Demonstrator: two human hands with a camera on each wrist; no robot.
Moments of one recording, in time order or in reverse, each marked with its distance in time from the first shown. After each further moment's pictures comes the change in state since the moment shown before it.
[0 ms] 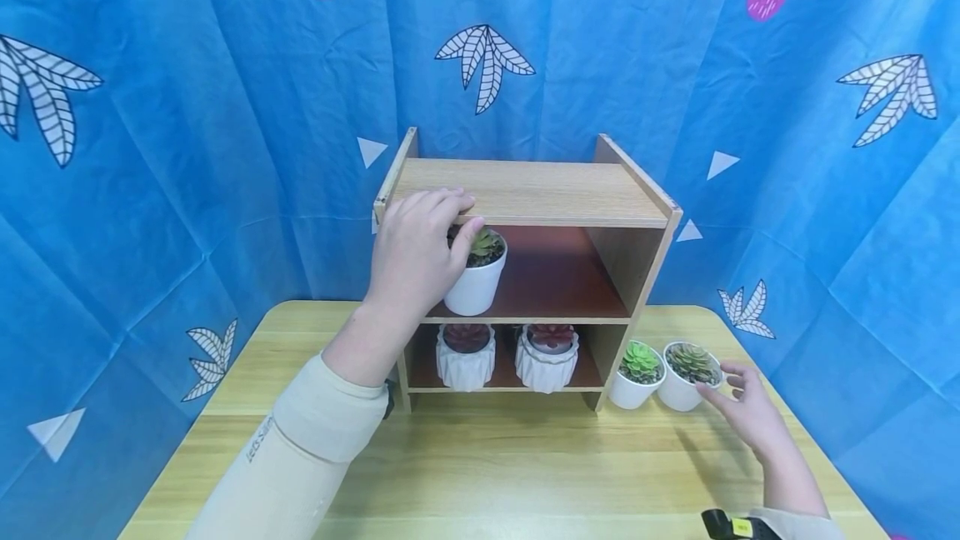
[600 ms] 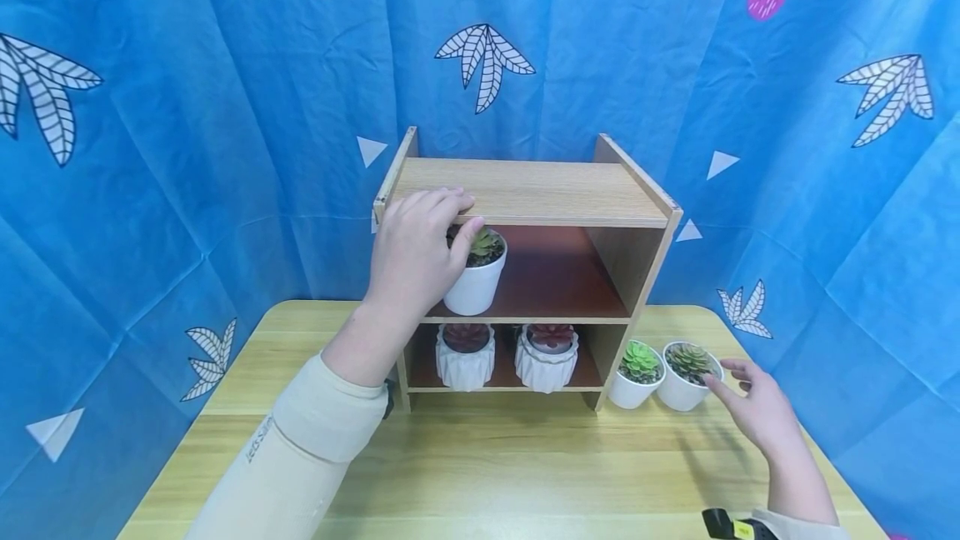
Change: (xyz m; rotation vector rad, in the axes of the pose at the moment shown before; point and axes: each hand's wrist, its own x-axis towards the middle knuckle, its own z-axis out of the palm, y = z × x) left_hand 0.000 0.000 -0.001 -0.005 0.009 0.005; right_hand -0.016 -0.027 -0.014 -0.224 0.076 -0.091
